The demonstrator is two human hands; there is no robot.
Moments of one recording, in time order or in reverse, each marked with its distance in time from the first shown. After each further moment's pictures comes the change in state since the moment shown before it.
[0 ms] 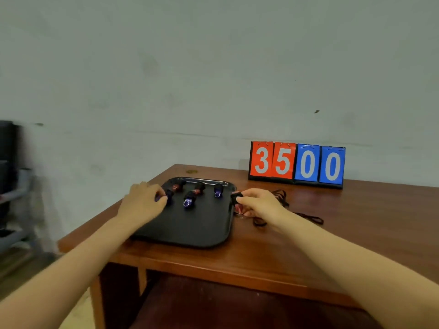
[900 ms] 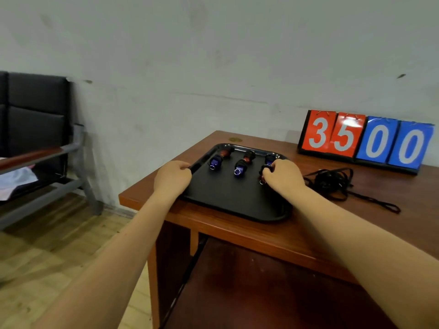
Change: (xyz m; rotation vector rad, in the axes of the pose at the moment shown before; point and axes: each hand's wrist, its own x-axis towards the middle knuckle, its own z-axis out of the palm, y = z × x) left_hand -0.006 -0.060 0.022 -0.433 0.042 -0.313; right_hand 0.063 -0.002 0.087 -0.778 0.203 -0.114
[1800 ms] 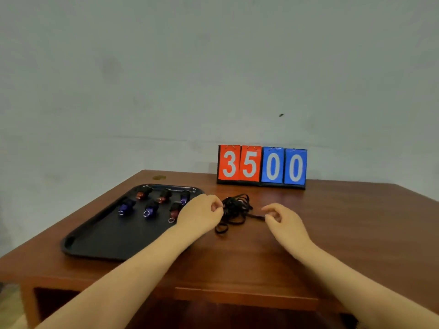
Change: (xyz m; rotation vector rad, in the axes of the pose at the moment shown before) left_hand -0.076 0.196 0.135 0.180 -0.336 0.573; right_hand -0.095 0.181 -0.110 0.301 0.145 0.112
